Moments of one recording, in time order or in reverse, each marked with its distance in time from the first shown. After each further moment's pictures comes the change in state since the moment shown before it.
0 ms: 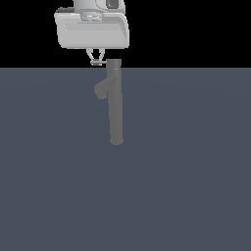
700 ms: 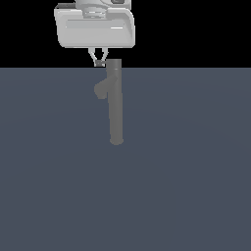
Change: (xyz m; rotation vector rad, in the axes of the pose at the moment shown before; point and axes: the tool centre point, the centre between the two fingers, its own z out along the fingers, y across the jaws) arm -0.031 0.016 0.001 0.000 -0.002 -0.002
